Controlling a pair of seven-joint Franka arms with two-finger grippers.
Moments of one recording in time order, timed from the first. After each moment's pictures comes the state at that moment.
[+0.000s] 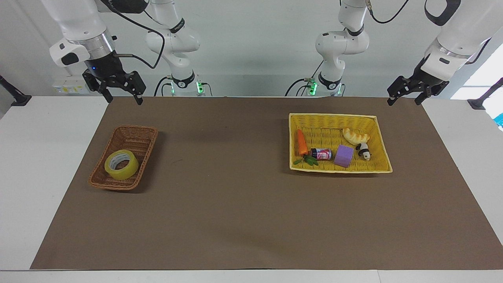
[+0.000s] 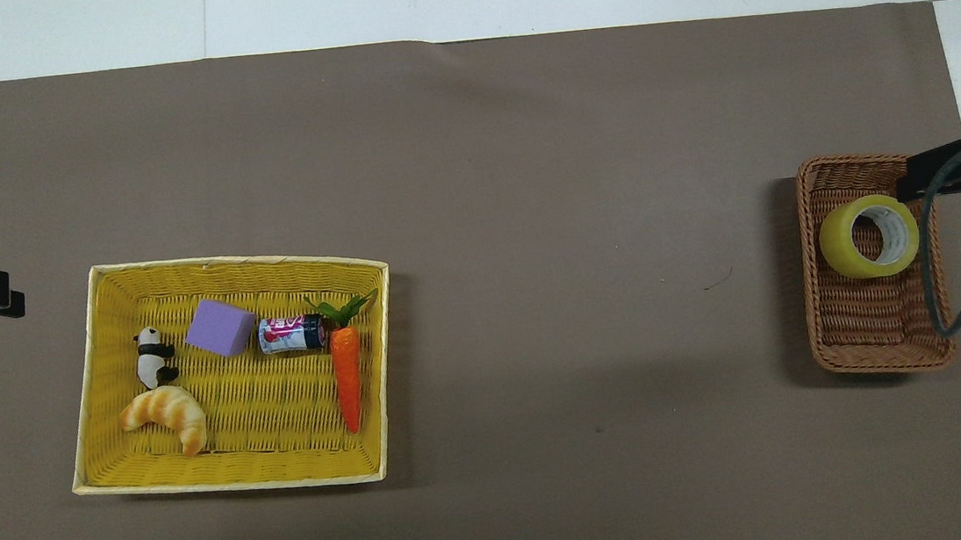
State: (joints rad) left arm 0.01 -0.02 0.00 -1.55 -0.05 1.48 -0.01; right arm 0.03 -0.02 -0.06 -1.54 0.02 1.57 0.11
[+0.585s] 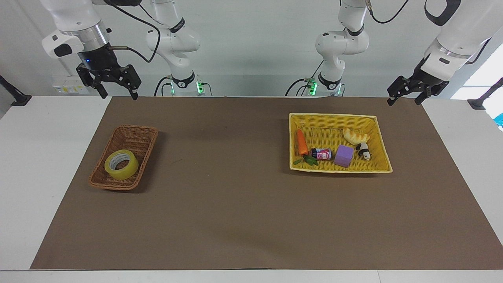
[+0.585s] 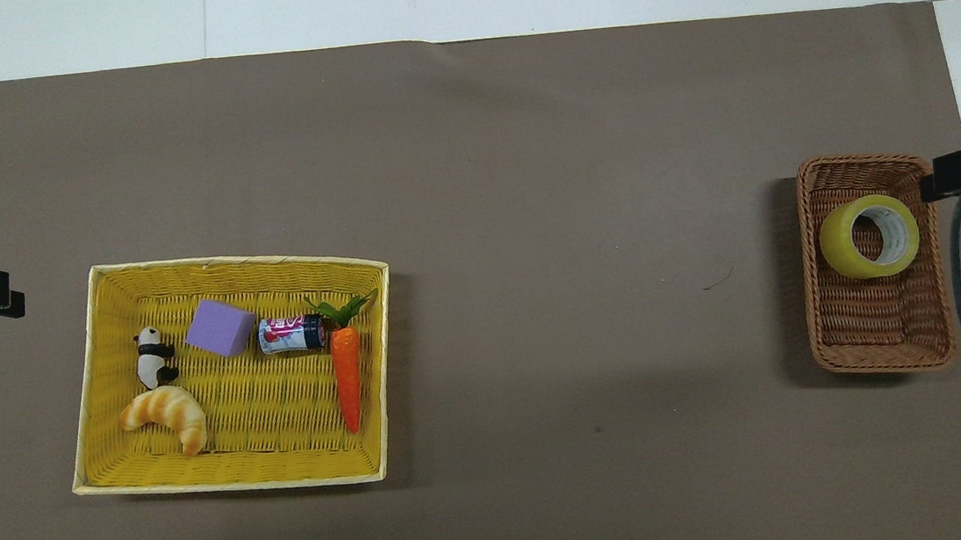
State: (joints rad) left arm 0.01 -0.02 0.00 -1.55 -0.05 1.48 -0.01; right arm 0.03 -0.05 -0.07 -1.53 0.02 1.56 0.07
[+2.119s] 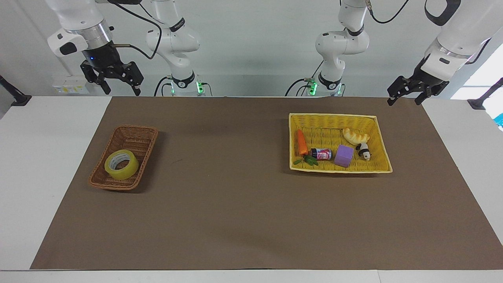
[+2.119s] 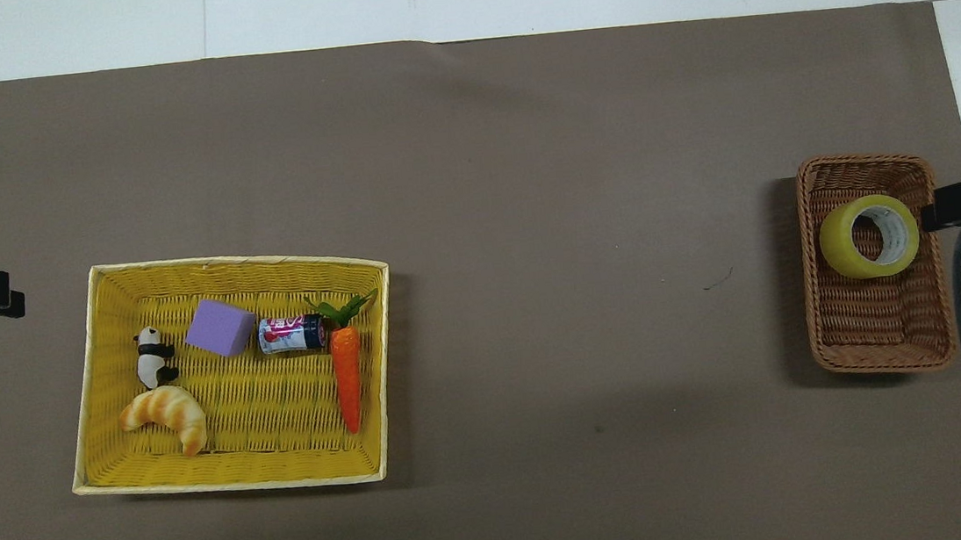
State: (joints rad) left arm 0.01 -0.02 0.00 -1.55 -0.05 1.48 -0.01; right arm 0.03 -0.10 -0.07 -1.61 0.02 1.55 0.07
